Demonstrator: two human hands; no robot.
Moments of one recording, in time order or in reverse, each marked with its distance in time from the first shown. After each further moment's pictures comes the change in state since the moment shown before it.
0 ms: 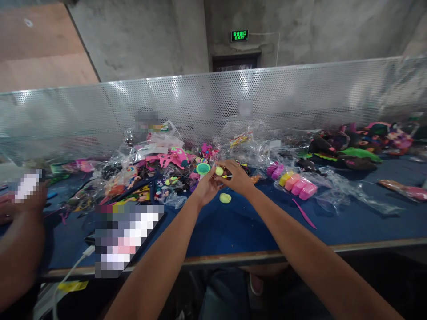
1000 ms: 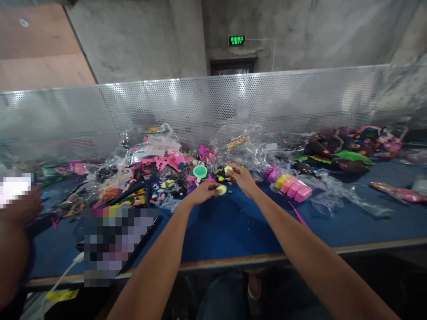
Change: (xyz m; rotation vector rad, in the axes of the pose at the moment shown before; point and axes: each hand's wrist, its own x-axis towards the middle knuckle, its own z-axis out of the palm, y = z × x) left_hand 0.004 0.004 -0.035 1.114 -0.149 -0.043; right_hand -0.012 0.033 -0.002 0.603 0.047 0.745
